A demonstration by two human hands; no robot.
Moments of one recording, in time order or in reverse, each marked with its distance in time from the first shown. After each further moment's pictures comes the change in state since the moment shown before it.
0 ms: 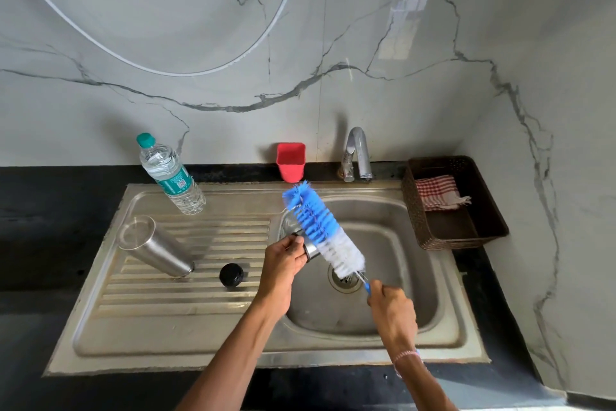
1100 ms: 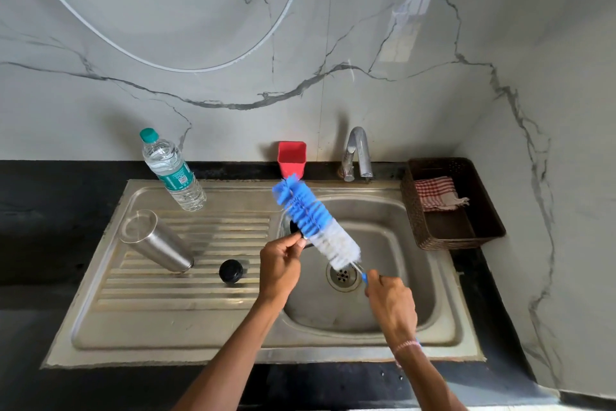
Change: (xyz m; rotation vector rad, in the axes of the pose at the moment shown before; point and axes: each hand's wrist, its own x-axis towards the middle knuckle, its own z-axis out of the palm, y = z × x) left_hand 0.011 -0.021 -0.011 0.424 0.068 0.406; right_hand -0.002 -0.015 -0.011 -0.052 0.013 -0.030
